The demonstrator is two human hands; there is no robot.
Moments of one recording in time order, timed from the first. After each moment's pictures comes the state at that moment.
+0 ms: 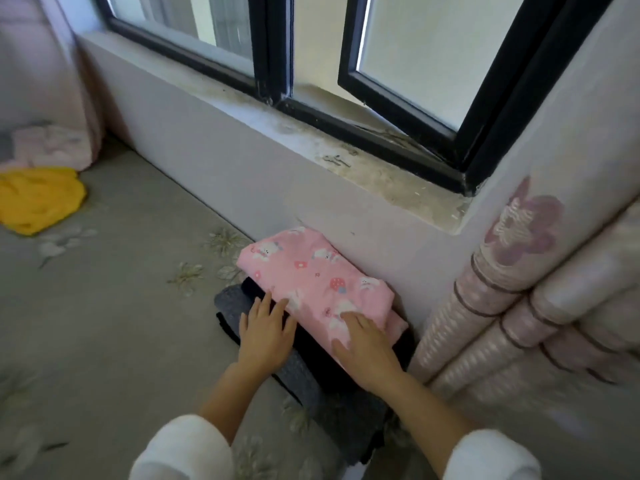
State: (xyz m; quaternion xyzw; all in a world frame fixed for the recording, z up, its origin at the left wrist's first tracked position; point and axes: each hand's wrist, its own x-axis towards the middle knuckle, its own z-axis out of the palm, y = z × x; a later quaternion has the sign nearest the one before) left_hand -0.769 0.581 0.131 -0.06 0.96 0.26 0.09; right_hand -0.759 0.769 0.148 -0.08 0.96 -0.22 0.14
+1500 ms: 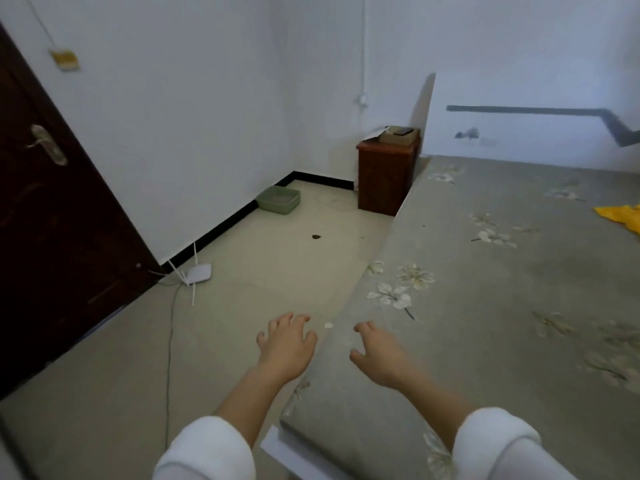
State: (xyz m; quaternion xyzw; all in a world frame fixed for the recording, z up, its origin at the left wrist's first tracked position) left_hand 0.211 0.155 0.239 -0.68 0.71 0.20 -0.04; right_hand 0.034 0.167 0.206 -0.69 0.67 -0.07 0.27
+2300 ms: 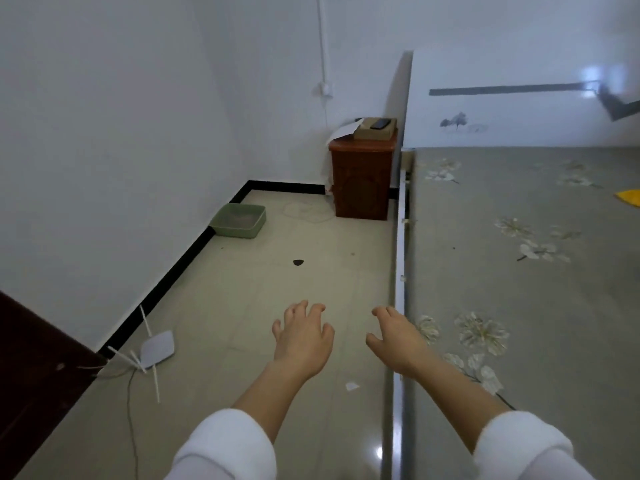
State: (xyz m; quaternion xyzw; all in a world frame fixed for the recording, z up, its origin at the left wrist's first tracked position) left_hand 0.291 -0.306 0.225 -0.57 0.80 0.19 -0.02; right_hand 0.123 -0.257 0.188 -0.58 0.77 -0.10 0.23
